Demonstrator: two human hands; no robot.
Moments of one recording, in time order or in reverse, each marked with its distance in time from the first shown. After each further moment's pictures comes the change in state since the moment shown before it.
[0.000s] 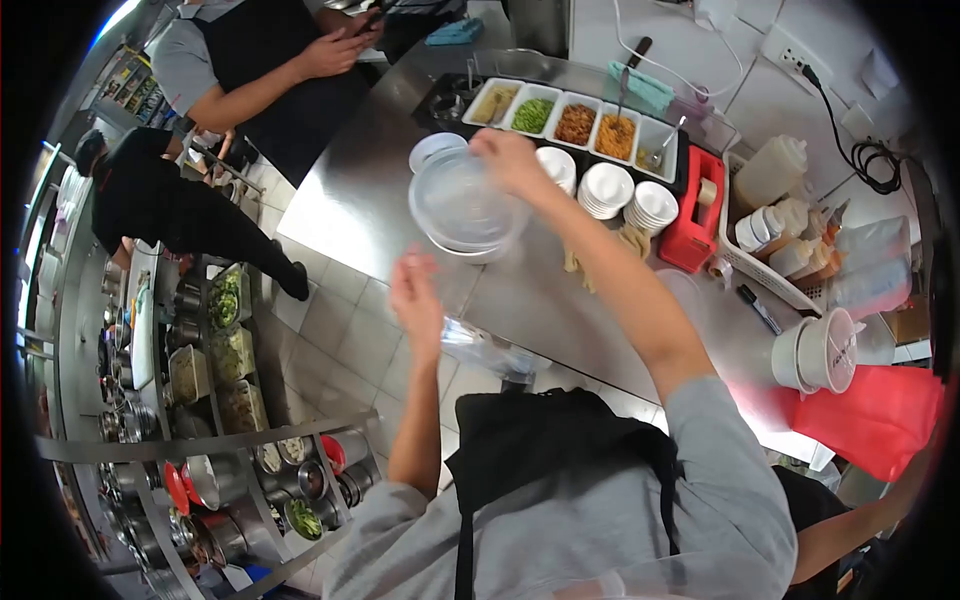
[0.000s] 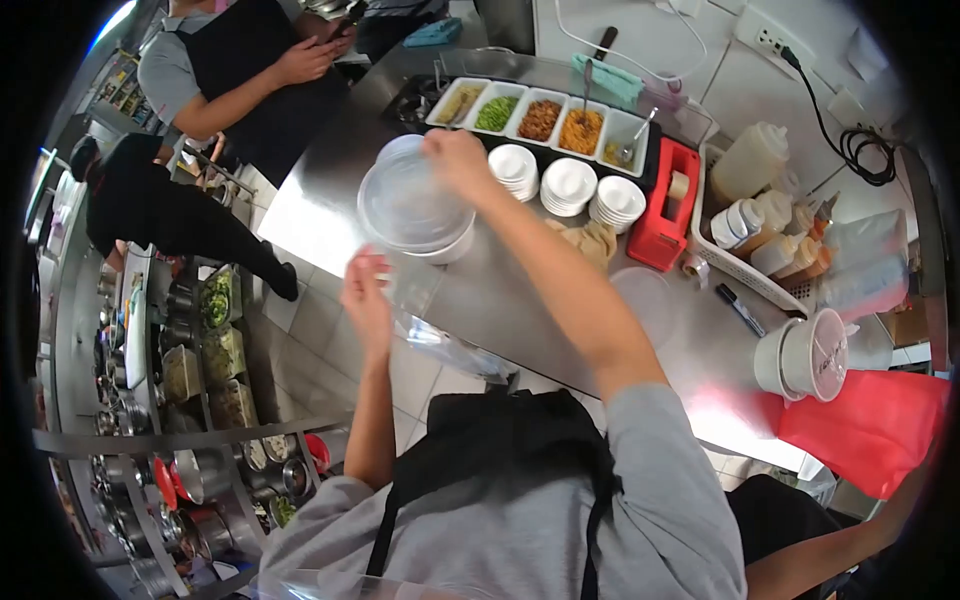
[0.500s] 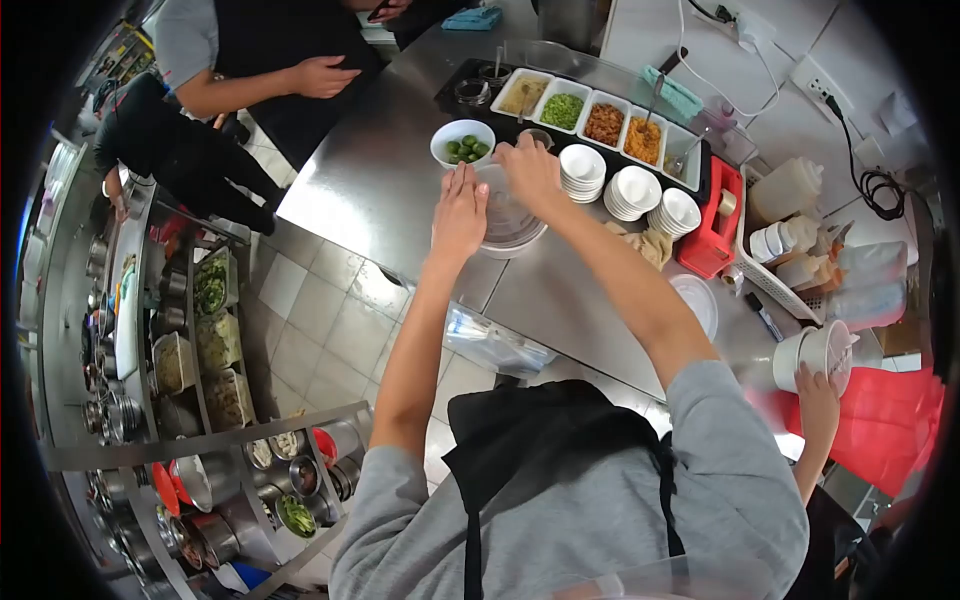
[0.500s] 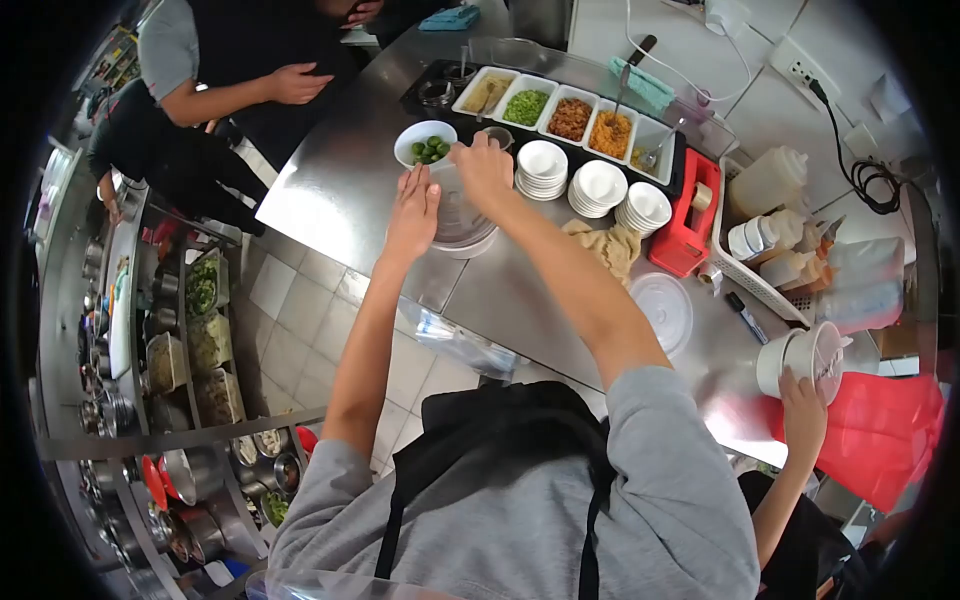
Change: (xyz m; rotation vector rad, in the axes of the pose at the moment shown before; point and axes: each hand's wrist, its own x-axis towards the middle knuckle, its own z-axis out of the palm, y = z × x) left_hand 0.104 -0.042 0.043 0.679 -0.435 0.454; right_hand -0.003 0.008 0.051 -0.655 0.103 -0.005
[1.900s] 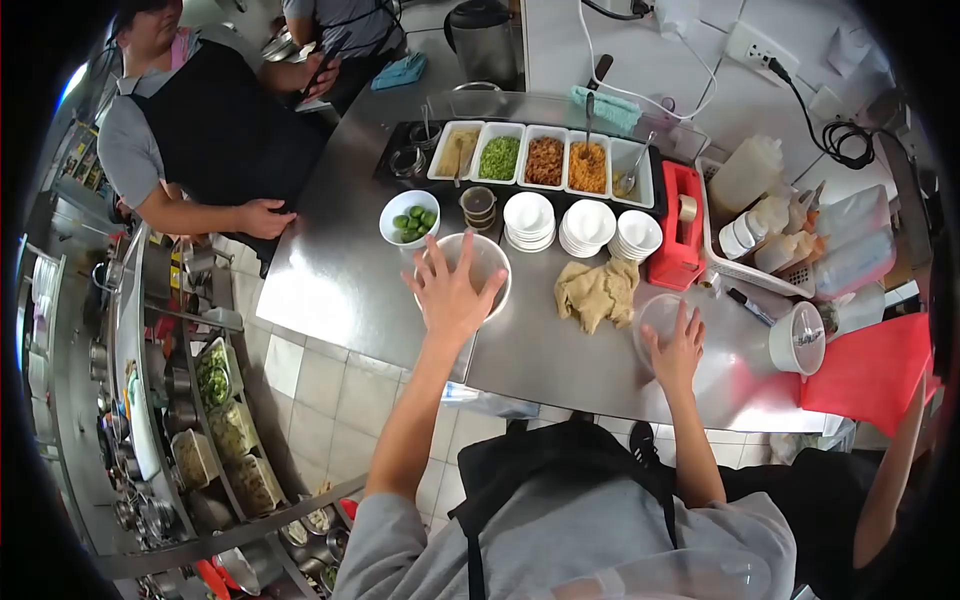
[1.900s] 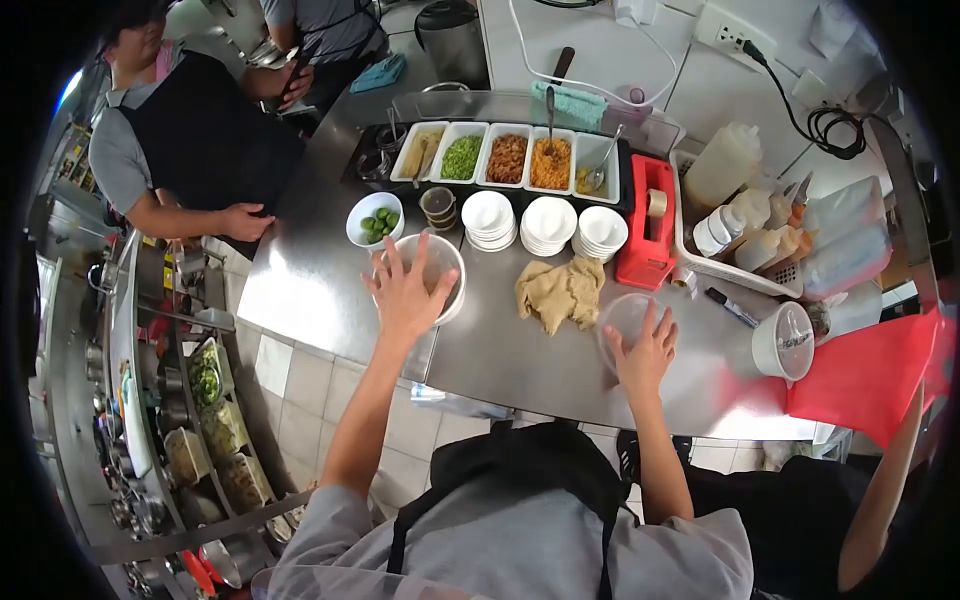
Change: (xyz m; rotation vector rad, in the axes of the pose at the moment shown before) left_hand 0.003 0.053 0.014 0.414 -0.142 0.005; right_hand -0.264 0.132 -0.093 -0.258 0.174 0.760
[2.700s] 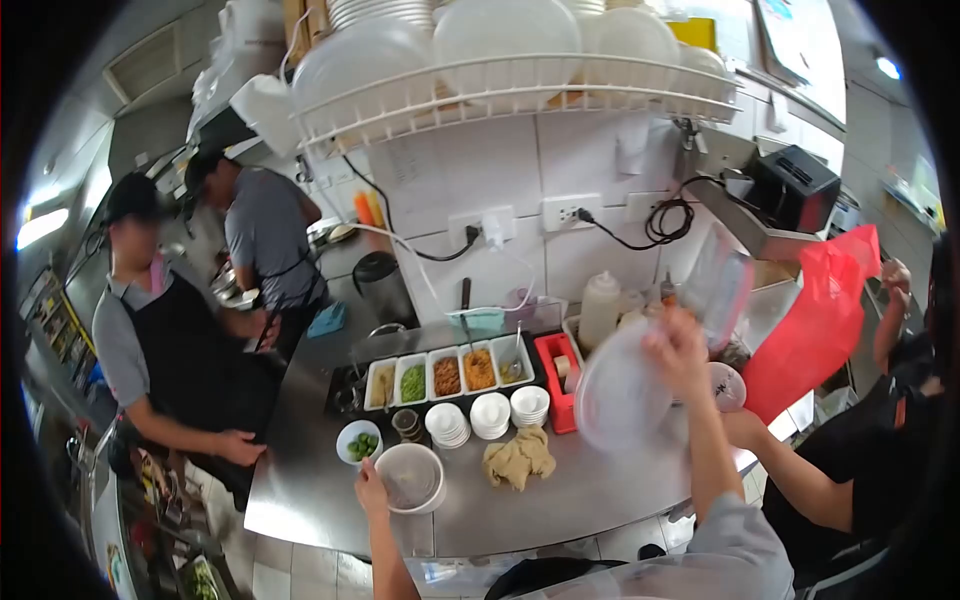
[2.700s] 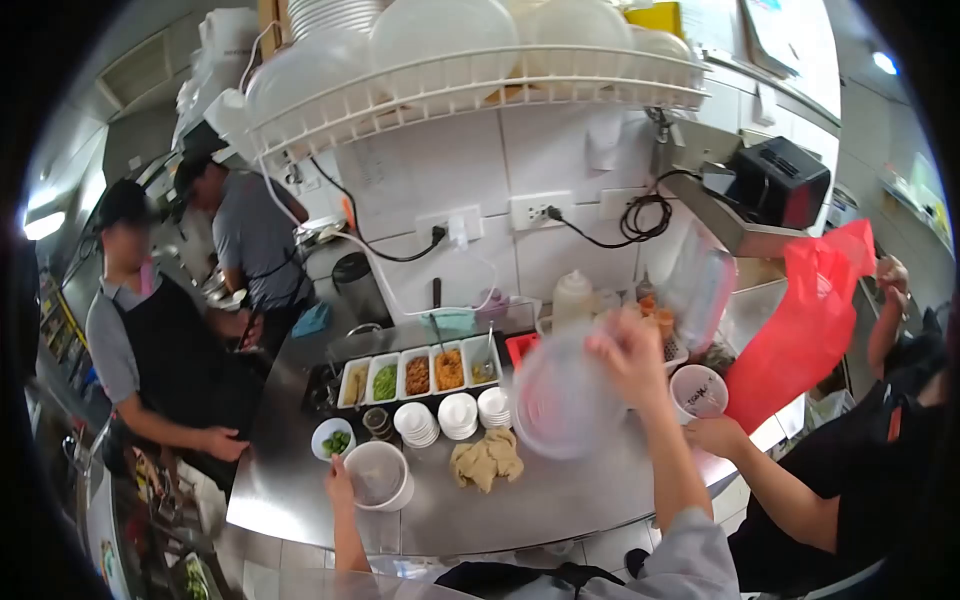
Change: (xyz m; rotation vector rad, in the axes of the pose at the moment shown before) left_hand 0.030 -0.077 0.061 -0.927 0.219 -0.416; right_hand 0.106 -0.022 -0.251 0.822 0.373 -0.325
